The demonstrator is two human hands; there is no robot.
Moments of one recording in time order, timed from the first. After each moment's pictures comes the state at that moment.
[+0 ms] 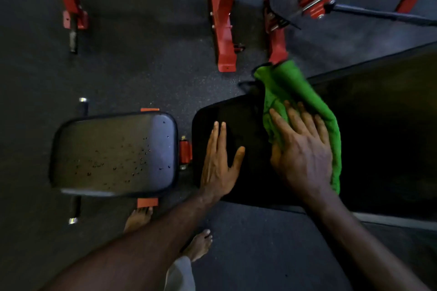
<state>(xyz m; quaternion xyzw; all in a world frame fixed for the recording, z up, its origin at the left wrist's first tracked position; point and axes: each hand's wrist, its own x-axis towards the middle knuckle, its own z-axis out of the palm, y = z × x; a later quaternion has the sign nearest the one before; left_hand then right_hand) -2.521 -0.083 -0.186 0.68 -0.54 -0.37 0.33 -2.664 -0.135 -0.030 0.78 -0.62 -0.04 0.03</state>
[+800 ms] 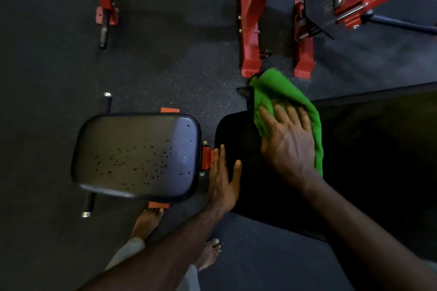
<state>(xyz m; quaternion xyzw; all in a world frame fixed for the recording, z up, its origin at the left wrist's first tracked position) -2.493 -0.059 -0.228 0.73 -0.35 -0.50 0.31 -2.594 -0.184 -0.099 0.83 -0.56 -0.08 0.00</state>
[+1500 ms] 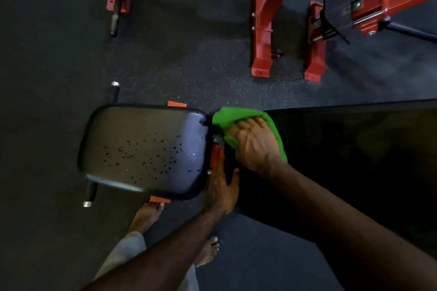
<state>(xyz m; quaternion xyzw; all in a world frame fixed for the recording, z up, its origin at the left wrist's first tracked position) -2.476 -0.043 -0.244 0.73 -0.31 -0.50 0.36 -2.529 -0.189 -0.174 0.89 -0.38 -0.24 -0.06</state>
